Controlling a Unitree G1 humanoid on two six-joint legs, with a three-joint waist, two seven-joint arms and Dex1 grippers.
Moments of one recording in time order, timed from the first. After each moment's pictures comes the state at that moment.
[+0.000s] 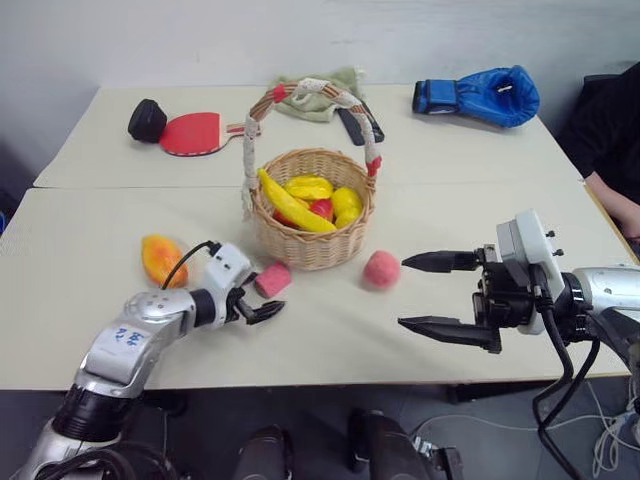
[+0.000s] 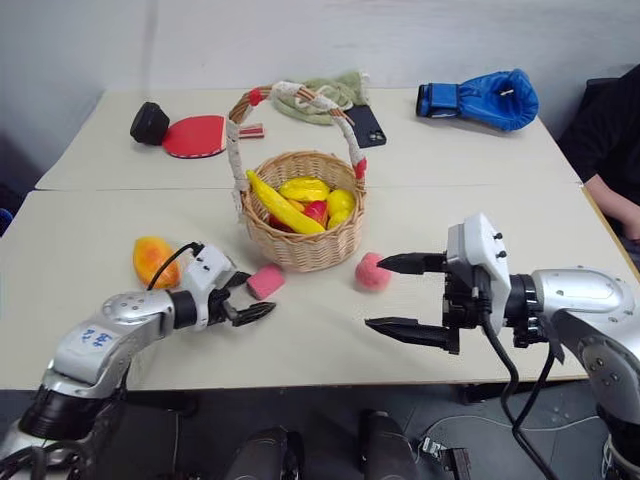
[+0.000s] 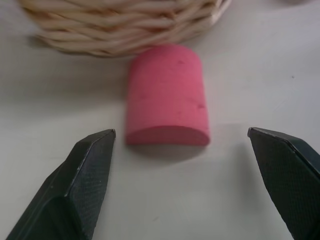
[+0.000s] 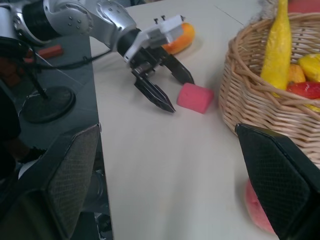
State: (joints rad) left arm -0.31 0.67 -0.11 -0.26 -0.37 0.75 -0.55; right arm -0.26 -0.89 -0.25 -0.62 0.92 0.80 0.98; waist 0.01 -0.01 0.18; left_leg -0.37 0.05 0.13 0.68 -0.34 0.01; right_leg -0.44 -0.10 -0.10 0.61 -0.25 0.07
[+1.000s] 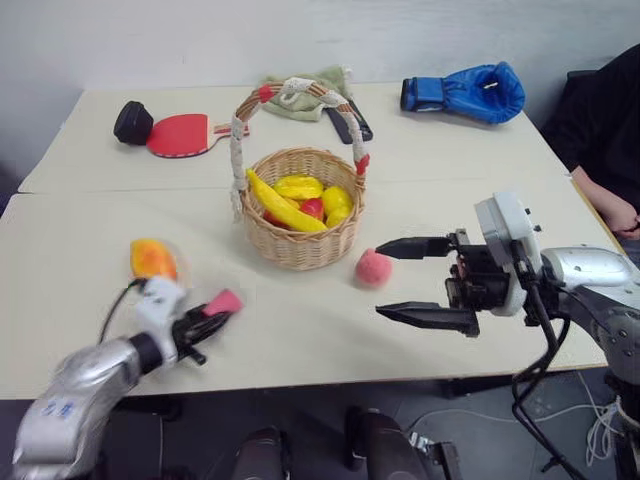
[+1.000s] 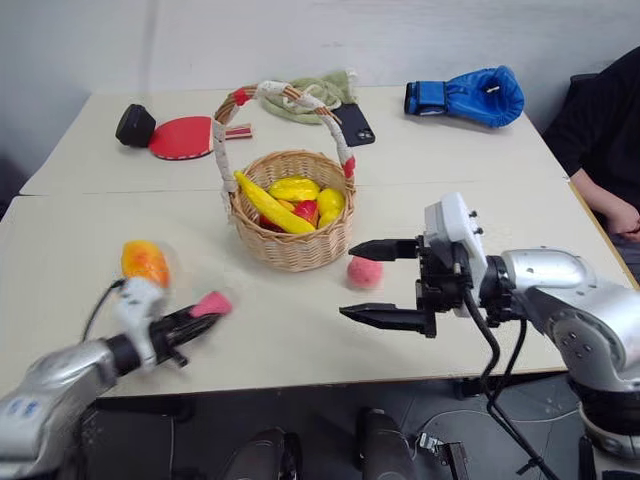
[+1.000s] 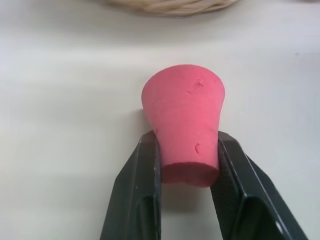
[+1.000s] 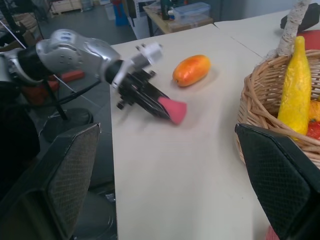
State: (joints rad) left arm 0.18 0.51 0.47 -0.55 -0.49 0.79 -0.54; right arm -0.46 -0.82 -0.07 -0.49 0.95 0.77 1.00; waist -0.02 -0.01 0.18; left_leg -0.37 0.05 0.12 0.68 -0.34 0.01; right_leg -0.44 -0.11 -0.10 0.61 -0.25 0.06
